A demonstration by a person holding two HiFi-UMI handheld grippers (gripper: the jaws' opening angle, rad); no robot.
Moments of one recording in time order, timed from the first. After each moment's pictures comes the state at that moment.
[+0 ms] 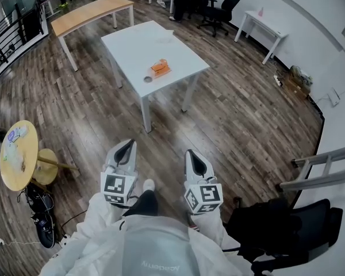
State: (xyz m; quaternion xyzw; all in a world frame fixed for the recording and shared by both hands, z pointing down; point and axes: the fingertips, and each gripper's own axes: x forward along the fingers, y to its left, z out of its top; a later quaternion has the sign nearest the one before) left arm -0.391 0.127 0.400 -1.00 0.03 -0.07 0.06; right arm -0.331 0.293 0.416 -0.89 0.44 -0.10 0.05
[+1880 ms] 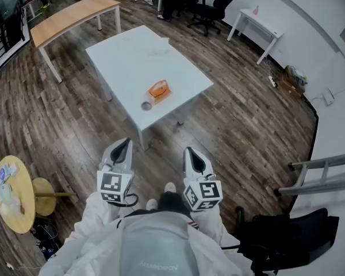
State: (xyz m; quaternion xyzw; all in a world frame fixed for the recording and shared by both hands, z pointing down) left arm -0.239 -0.014 0.410 -1.00 -0.01 -0.08 0.04; right arm -0.185 0.165 0.417 -0.91 0.39 -0.11 0.04
